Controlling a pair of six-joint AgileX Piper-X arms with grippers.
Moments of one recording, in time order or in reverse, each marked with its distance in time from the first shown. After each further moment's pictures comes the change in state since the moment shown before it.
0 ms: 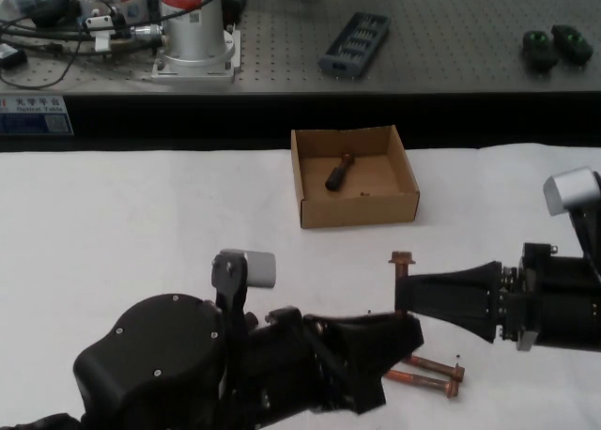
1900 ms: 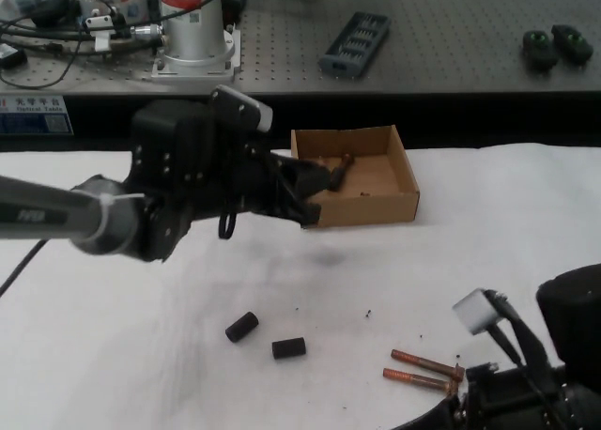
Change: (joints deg) left arm 24.4 22.1 -40.3 34.6 12.2 40.4; right arm 13.3 0.0 0.0 28.0 7.5 -11.2
